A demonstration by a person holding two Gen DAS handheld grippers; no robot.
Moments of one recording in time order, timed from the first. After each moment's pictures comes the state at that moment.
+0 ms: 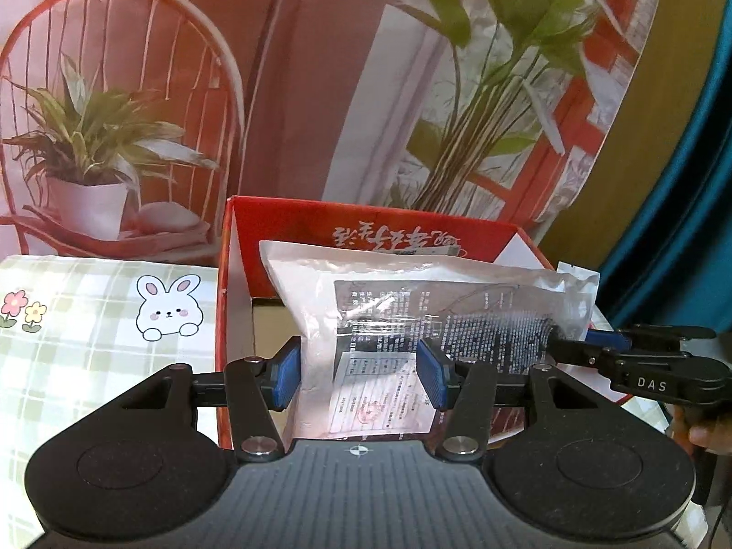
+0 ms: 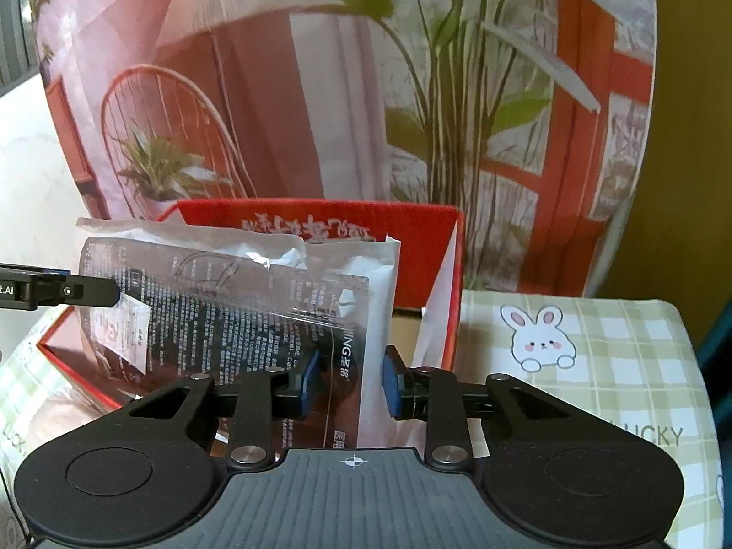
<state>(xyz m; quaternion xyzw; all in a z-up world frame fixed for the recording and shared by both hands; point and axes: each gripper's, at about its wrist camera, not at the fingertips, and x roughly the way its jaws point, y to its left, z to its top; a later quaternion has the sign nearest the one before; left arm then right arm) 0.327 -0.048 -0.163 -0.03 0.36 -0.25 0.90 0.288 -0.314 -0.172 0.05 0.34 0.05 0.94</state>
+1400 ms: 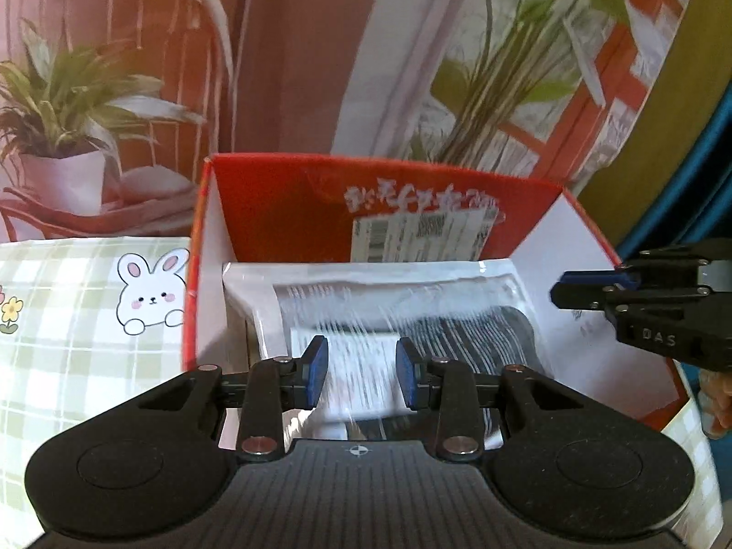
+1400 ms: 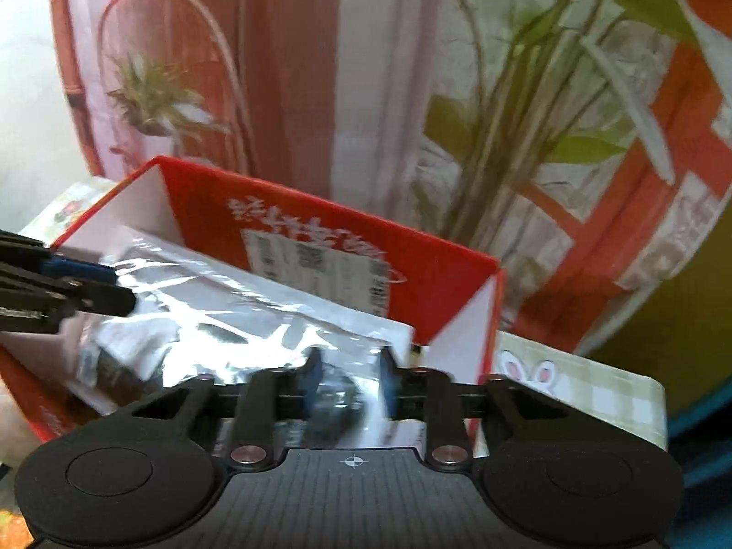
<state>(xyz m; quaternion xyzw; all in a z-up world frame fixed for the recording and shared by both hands) 0.377 -0.083 -0.188 0.01 0.43 -0.24 0.87 0.371 -0.284 -0.161 -0.06 0.41 0.07 0.91</state>
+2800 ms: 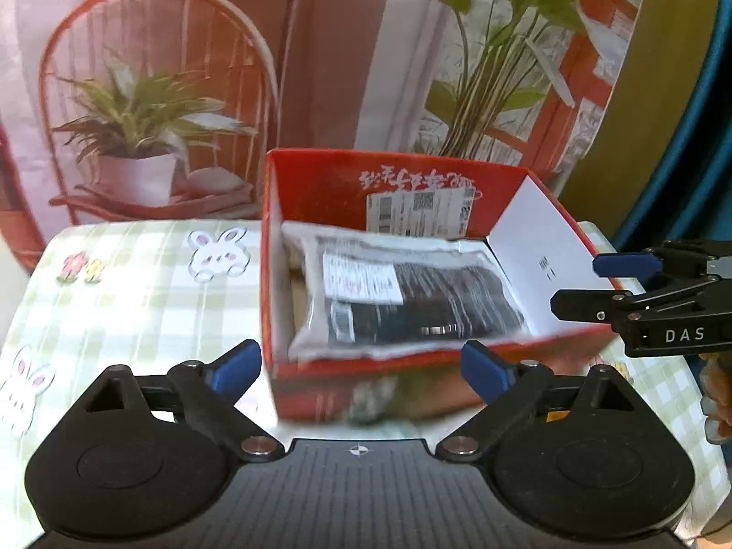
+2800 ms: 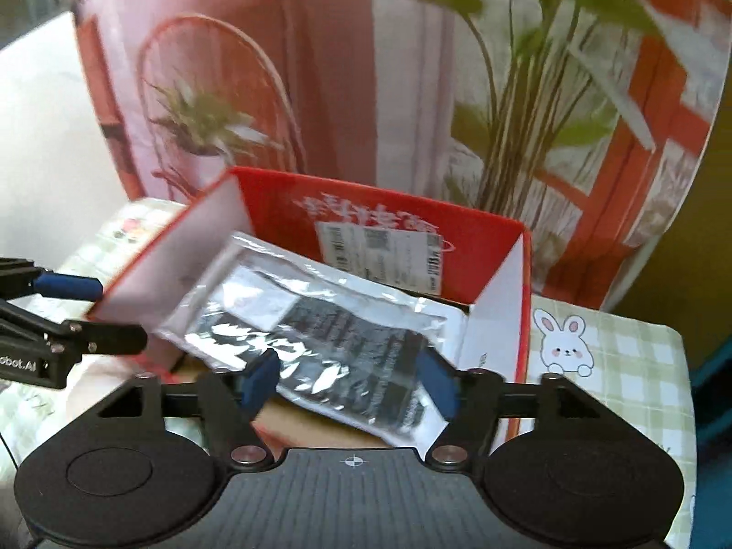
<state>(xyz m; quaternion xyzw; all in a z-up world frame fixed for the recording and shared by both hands) 0.264 -0.035 -0.140 0.02 0.40 -0.20 0.90 0.287 -0.261 -0.132 0.00 0.39 0.09 0.92</state>
